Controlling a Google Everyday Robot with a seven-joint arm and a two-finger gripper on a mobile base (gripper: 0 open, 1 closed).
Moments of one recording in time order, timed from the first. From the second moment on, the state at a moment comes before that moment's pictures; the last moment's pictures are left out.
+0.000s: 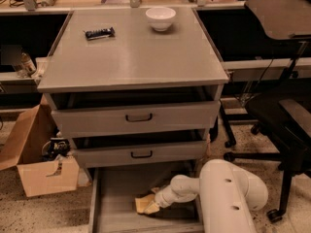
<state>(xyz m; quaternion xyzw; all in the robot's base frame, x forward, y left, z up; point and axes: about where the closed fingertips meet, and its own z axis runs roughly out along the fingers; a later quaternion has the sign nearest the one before) 0.546 0.008 0.107 -0.52 0.79 0.26 0.20</state>
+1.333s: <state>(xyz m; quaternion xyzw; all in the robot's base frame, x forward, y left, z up) 0.510 -0.026 0.306 -0.54 0.71 0.27 0.37</state>
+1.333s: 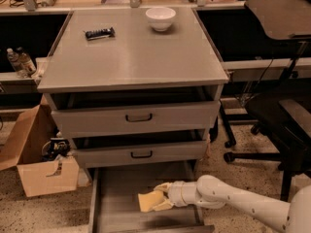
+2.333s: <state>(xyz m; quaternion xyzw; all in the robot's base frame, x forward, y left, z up) 0.479 -0.015 0.489 -0.57 0.65 0.29 0.42</state>
